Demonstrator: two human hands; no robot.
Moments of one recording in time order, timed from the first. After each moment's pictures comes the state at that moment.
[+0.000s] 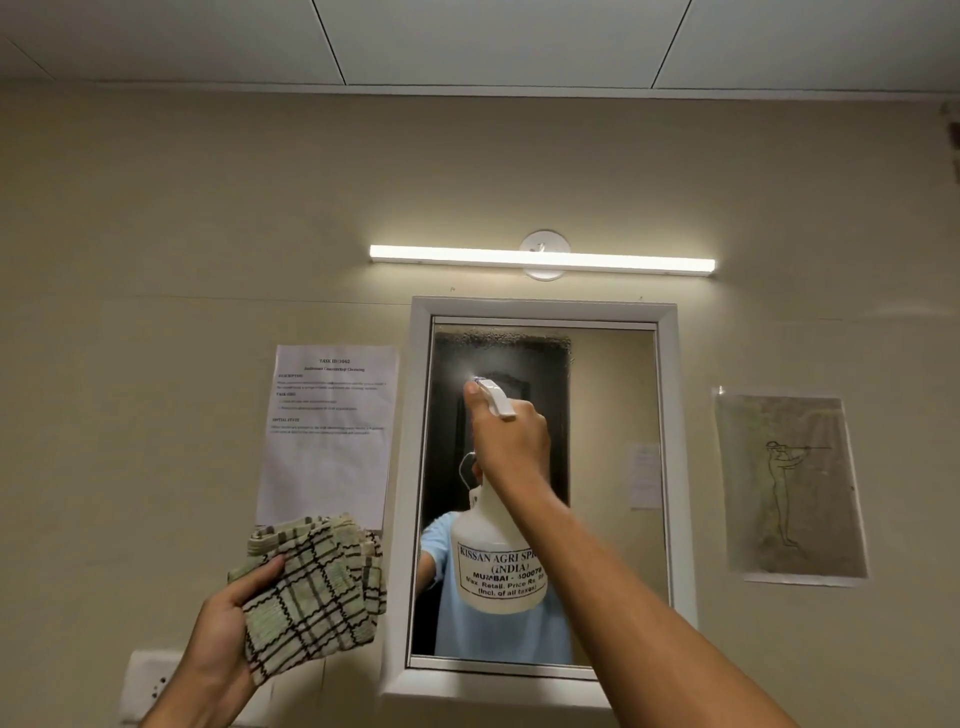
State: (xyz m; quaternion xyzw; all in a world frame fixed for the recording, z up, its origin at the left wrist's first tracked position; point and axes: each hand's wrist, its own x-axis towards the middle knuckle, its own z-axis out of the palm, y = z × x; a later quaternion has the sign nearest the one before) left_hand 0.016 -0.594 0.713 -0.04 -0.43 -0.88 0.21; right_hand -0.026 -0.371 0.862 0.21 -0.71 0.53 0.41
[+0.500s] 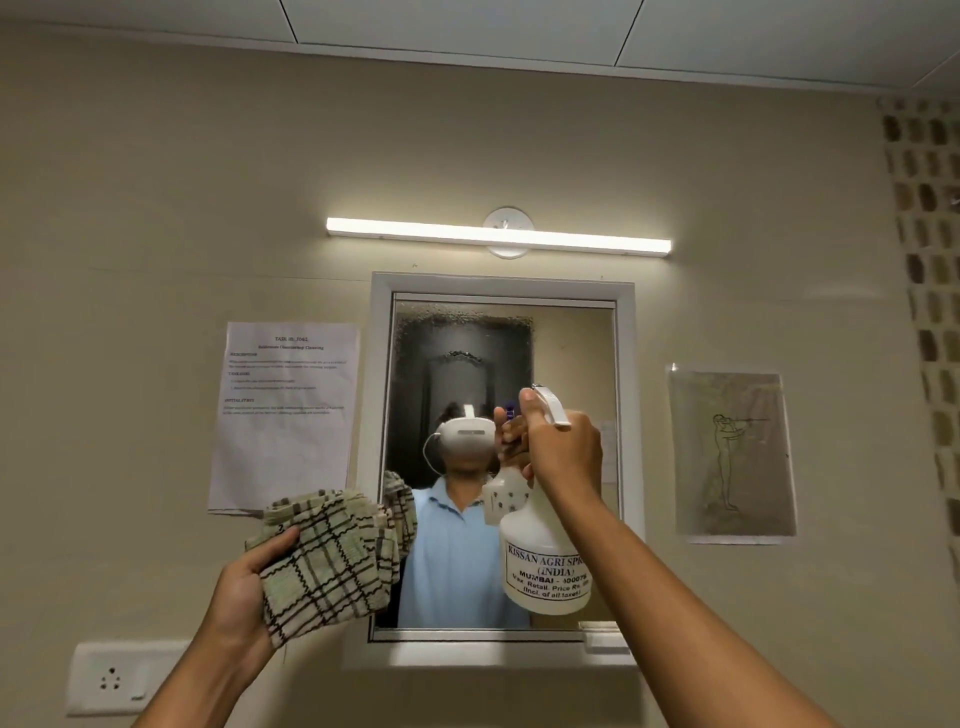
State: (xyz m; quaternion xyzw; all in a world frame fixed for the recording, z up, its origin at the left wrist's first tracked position) left_hand 0.006 -0.551 0.723 -0.11 -0.44 -0.88 0.15; right_hand -0.034 -0.292 0.832 0.10 -0.71 0.55 0.43
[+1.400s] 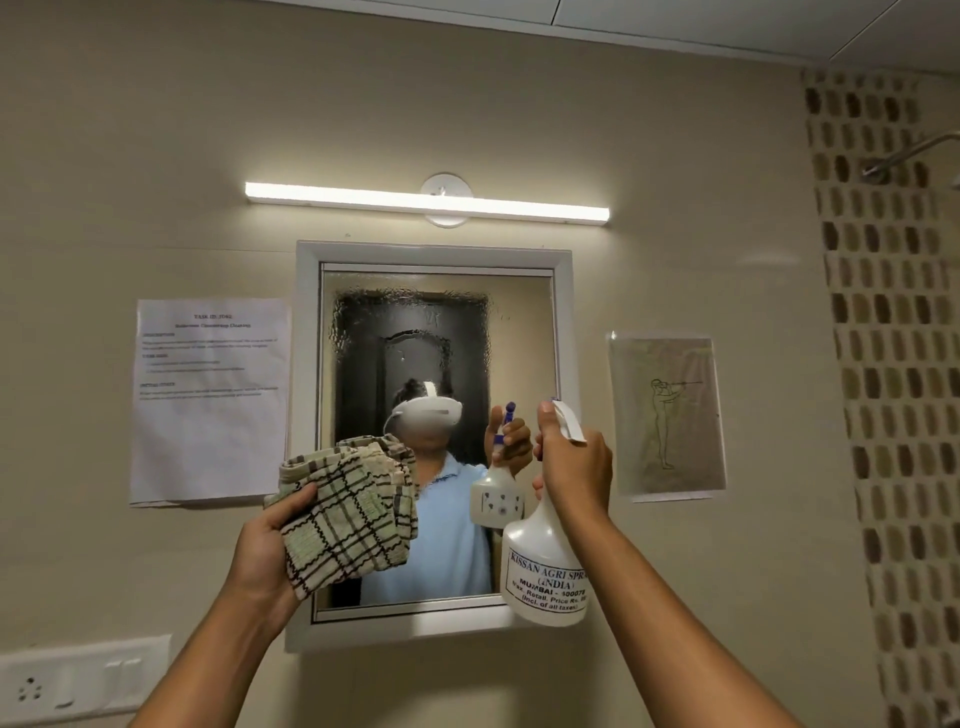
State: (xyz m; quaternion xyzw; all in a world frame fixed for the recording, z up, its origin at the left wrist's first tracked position) left_hand -0.020 -0.484 0.737 -0.14 -0.44 -0.88 0.12; right_hand -0.032 -0.226 0.788 0.01 -0.65 0.61 0.45
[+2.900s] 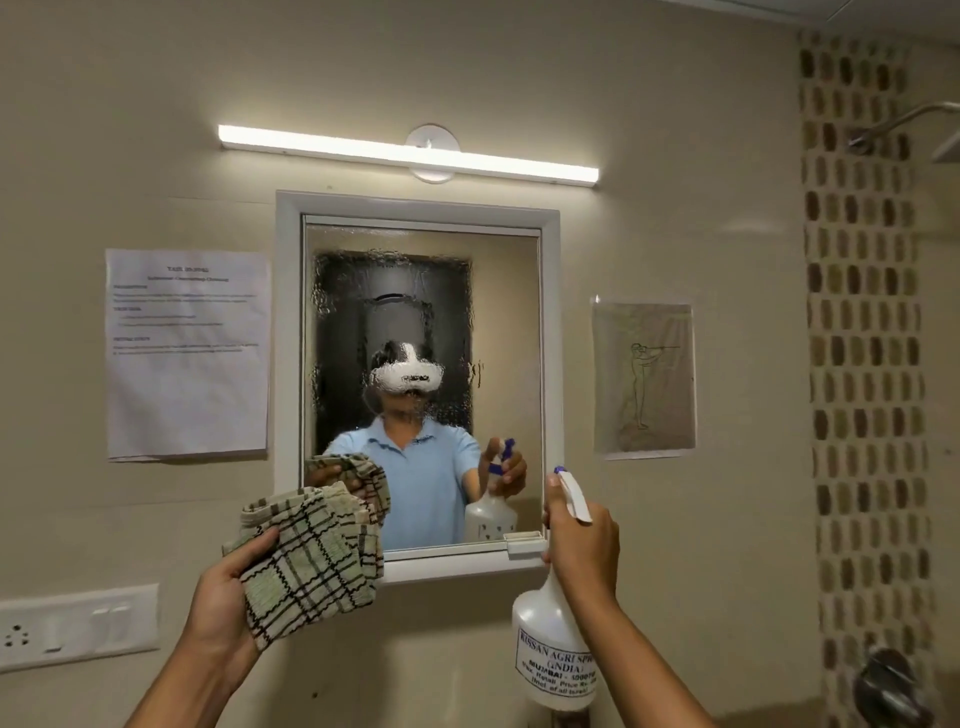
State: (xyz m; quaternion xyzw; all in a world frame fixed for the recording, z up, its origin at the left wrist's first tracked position) left_hand -0.006 -0.502 0.662 -0.09 -0.44 -0.89 0.10; right_hand -0.027 -0.206 0.671 -0.06 -0.71 0.58 0.41
